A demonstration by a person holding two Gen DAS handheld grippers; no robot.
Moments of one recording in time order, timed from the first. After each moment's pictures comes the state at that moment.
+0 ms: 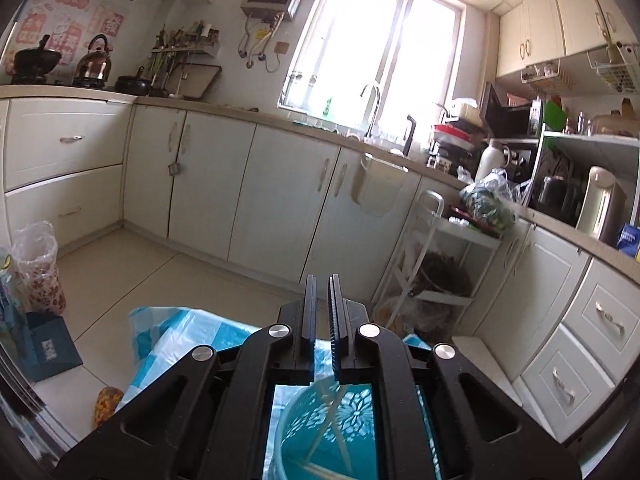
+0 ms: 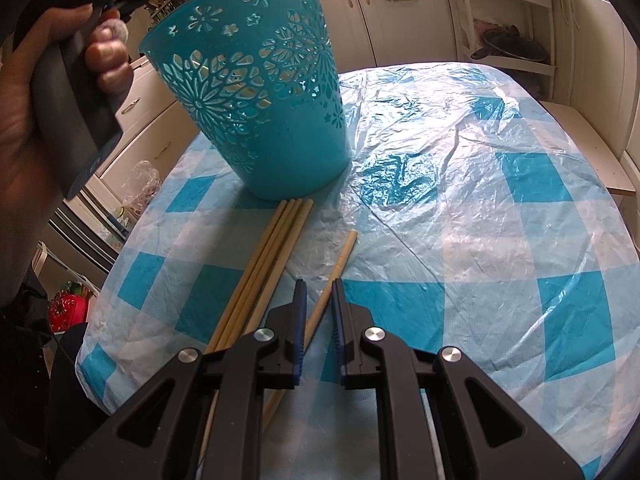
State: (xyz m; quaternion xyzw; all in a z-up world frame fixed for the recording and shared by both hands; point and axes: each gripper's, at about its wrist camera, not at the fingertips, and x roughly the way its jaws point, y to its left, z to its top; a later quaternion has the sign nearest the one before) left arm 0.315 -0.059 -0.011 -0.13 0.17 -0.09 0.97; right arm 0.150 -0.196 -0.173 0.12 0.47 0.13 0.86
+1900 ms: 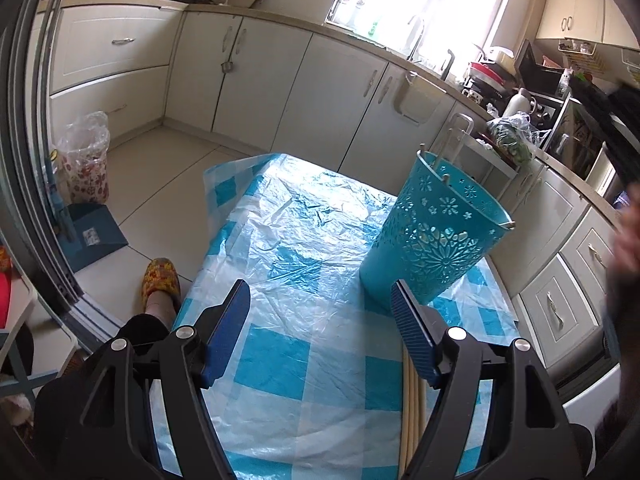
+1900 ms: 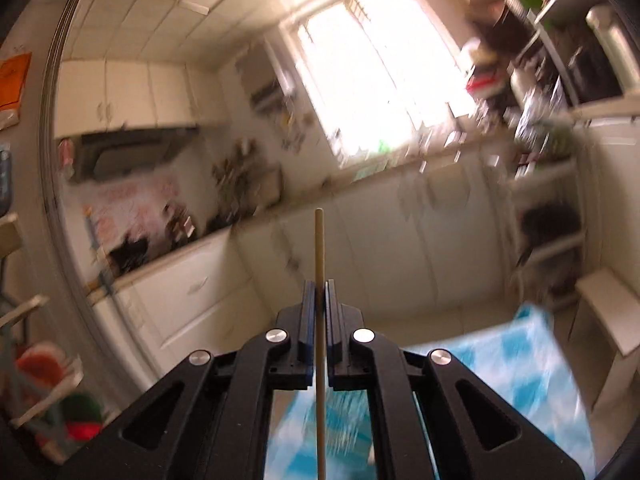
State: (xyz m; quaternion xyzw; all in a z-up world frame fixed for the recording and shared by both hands) left arm 0.160 0.045 -0.105 -0.16 0.32 -0.07 0.93; right arm 0.224 -0.197 0.050 0.20 0.11 0.14 0.96
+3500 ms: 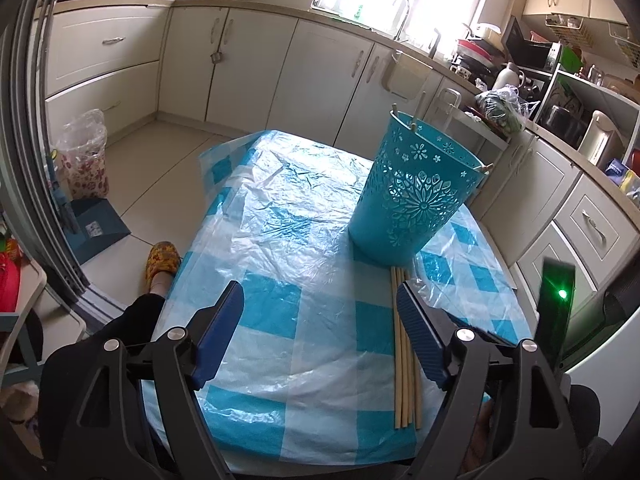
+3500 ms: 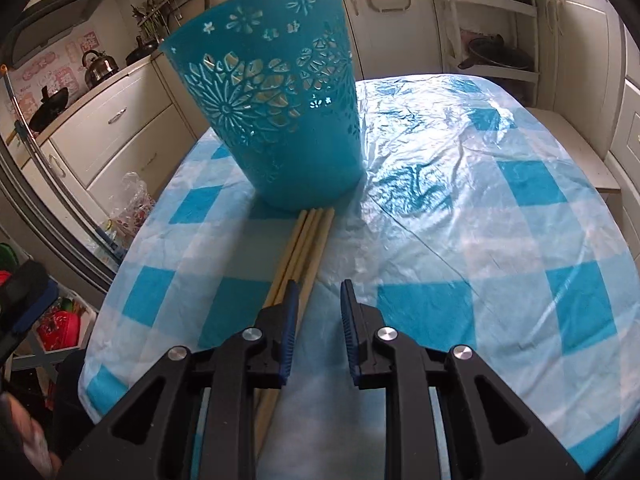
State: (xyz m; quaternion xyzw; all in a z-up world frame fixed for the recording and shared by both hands) left arm 0.121 0.035 -0.111 -0.14 0.35 -0.08 0.92; right arm 0.151 -0.159 -0.170 0.11 0.47 0.09 0.87
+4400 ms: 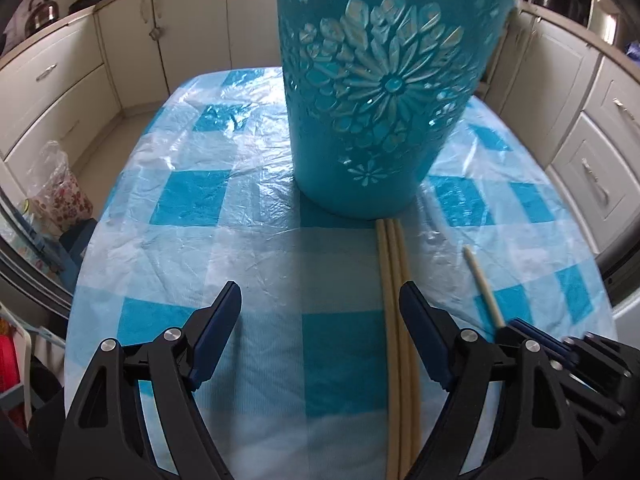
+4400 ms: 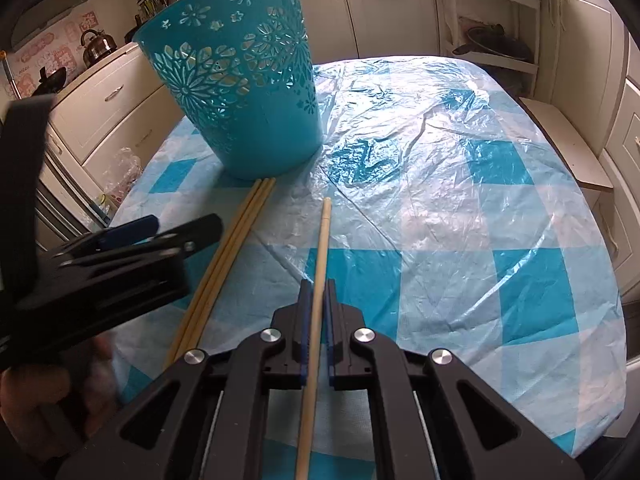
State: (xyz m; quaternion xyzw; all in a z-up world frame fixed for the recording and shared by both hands) left arm 0.214 -0.079 -0.179 0.02 0.46 -0.10 0.88; right arm 0.127 -0.207 -0.169 0.10 0.50 0.10 0.86
